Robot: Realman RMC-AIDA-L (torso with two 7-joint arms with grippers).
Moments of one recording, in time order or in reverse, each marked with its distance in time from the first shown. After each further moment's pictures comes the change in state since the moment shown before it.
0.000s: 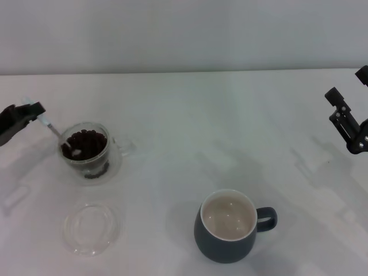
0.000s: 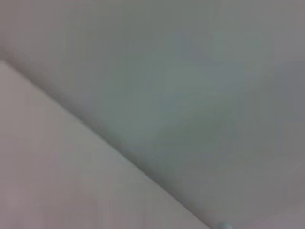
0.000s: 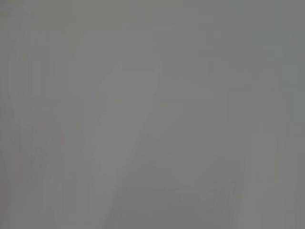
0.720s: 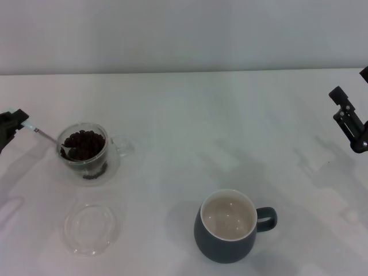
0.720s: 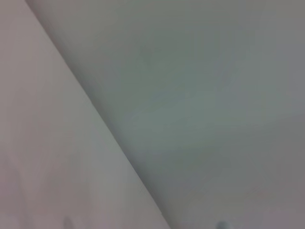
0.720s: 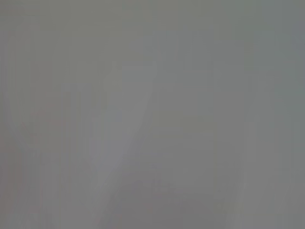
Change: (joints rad) left arm 0.085 -0.034 -0.119 -0.036 -0.058 0.085 -0.108; right arm -0.004 -0.004 0.008 0.000 0.002 -0.002 0.000
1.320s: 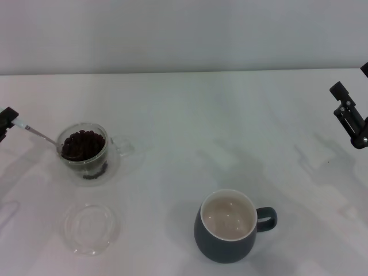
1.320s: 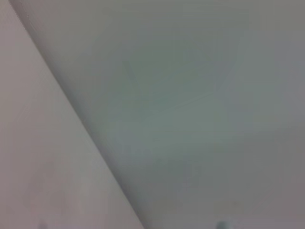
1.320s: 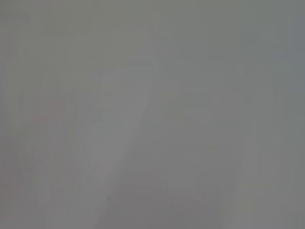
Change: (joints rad) left arm 0.046 -0.010 -0.015 0.006 -0.065 0.076 0.044; right arm 0.010 -0.003 0.003 0.000 0.006 0.000 -0.003
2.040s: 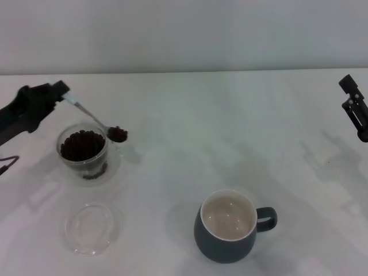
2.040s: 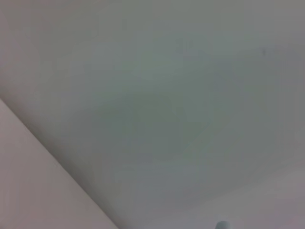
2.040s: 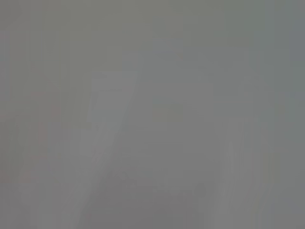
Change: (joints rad) left arm -0.139 -0.010 0.037 -0.010 0.064 0.045 -0.028; right arm 0.000 0.003 0.029 0.000 0.017 0.012 0.002
